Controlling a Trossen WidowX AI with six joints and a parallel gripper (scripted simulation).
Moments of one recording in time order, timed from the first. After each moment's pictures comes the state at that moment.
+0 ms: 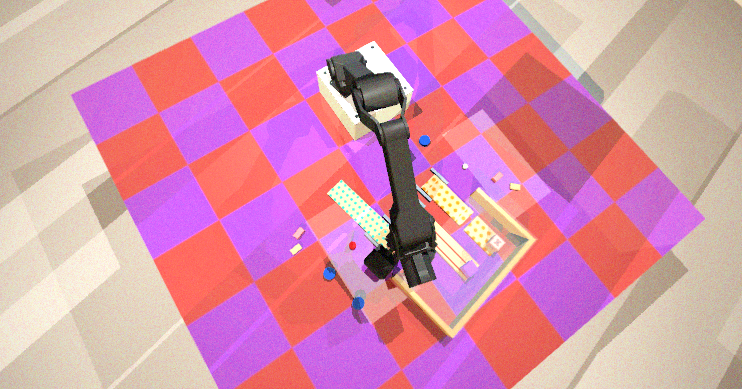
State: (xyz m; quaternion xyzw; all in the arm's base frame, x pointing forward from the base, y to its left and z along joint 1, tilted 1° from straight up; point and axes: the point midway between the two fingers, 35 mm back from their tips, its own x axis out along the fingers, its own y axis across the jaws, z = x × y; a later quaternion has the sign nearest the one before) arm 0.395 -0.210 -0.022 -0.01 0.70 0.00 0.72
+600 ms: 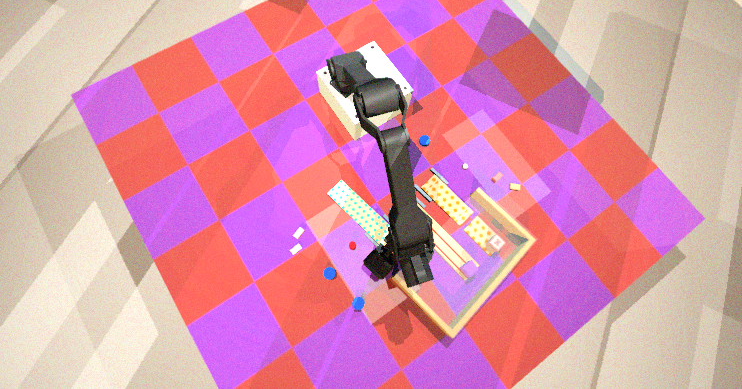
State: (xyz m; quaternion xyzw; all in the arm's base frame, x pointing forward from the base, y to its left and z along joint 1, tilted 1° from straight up) arm 0.395 -0.210 -0.044 -0.01 0.70 0.00 0.72
